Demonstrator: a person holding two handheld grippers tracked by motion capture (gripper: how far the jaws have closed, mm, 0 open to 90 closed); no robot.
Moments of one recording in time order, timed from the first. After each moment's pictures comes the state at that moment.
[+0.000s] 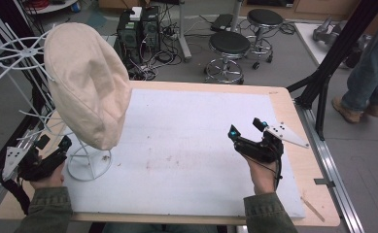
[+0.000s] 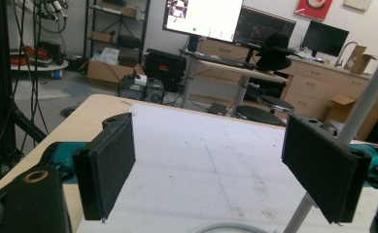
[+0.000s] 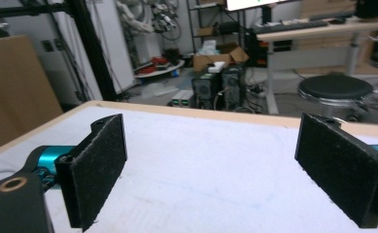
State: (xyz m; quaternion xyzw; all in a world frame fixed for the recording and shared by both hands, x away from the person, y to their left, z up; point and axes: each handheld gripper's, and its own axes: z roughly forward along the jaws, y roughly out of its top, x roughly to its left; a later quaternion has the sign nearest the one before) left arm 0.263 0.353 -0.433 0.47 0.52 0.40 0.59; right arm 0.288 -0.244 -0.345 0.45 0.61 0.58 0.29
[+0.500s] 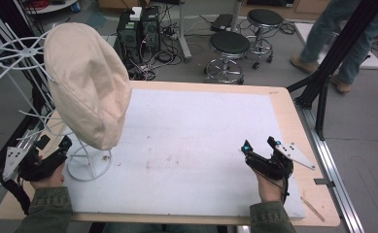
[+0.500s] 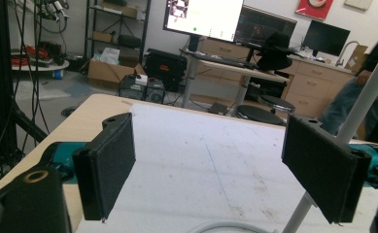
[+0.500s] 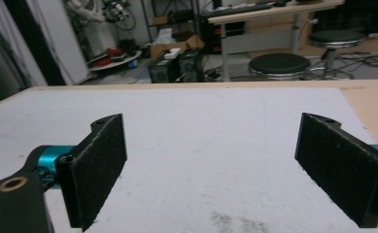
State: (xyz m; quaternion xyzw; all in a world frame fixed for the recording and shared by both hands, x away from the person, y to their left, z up) left arm 0.262 0.353 -0.433 0.48 0.52 0.40 0.58; right arm 0.266 -0.277 -0.395 0.52 0.58 0.53 0.33
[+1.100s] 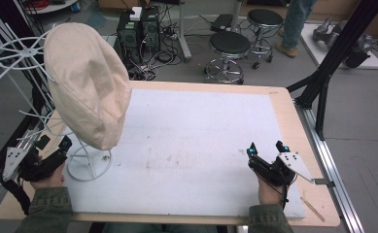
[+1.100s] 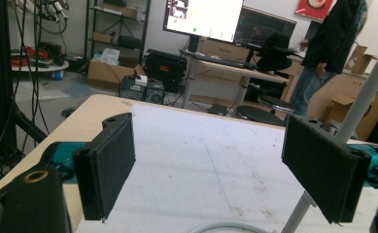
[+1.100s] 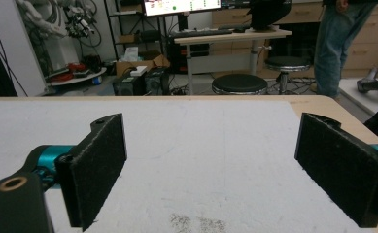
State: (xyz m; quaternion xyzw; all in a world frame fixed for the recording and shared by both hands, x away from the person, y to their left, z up) left arm 0.262 0.352 -0.433 0.47 0.52 0.40 0.59; right arm 0.255 -0.281 -0.410 0.52 0.55 0.51 0.41
